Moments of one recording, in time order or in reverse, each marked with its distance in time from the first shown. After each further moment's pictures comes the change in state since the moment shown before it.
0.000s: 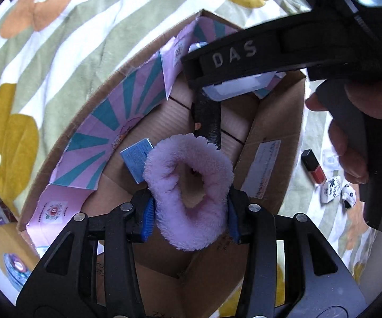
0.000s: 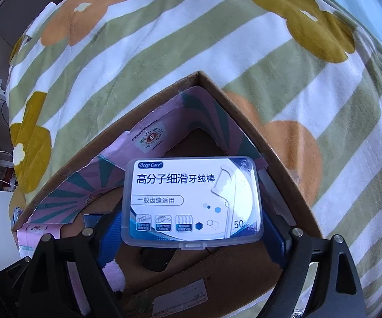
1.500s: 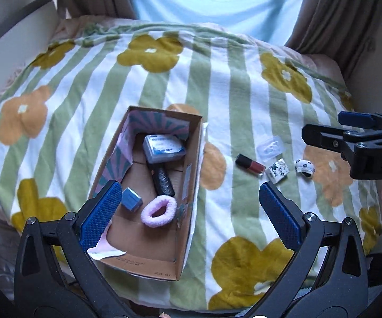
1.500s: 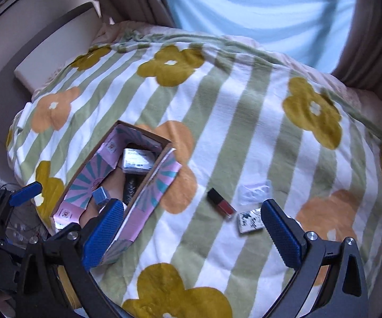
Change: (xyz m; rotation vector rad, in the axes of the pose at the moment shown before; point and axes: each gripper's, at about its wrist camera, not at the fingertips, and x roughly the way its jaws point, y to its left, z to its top) left arm -0.162 -0.078 -0.029 0.415 -0.239 -0.100; right arm -0.237 -0.031 -0.219 0.495 -0.345 -0.215
